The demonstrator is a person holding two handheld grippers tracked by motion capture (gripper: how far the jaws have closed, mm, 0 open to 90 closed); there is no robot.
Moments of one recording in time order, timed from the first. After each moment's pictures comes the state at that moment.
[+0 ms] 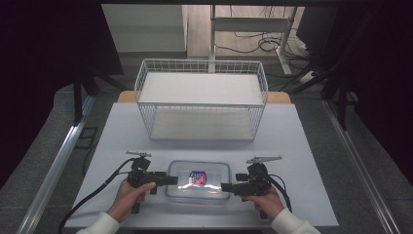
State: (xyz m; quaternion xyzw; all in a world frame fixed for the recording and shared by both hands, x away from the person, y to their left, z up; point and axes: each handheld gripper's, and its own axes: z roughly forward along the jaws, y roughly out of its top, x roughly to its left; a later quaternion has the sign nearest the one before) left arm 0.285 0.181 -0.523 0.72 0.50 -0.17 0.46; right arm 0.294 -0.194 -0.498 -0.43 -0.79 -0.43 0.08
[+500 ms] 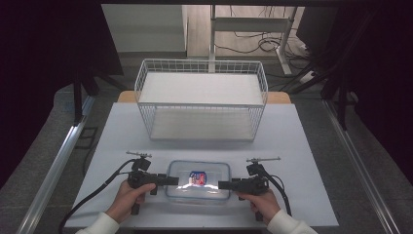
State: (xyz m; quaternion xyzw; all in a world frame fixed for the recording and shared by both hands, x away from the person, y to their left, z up) left arm 0.283 0.184 -0.520 0.71 0.50 -0.18 0.46; right arm 0.295 -0.194 -0.503 -0.49 -0.74 -0.43 0.15
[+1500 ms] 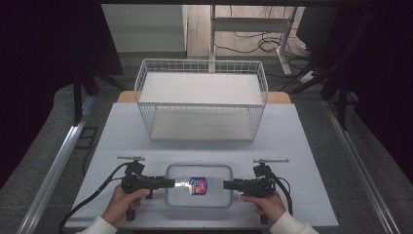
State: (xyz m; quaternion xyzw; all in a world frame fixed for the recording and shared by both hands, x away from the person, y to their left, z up) left arm 0.261 0.189 -0.505 0.70 0.49 -0.16 0.49; right arm 0.282 -0.204 -0.486 -0.49 -0.73 -0.45 0.14
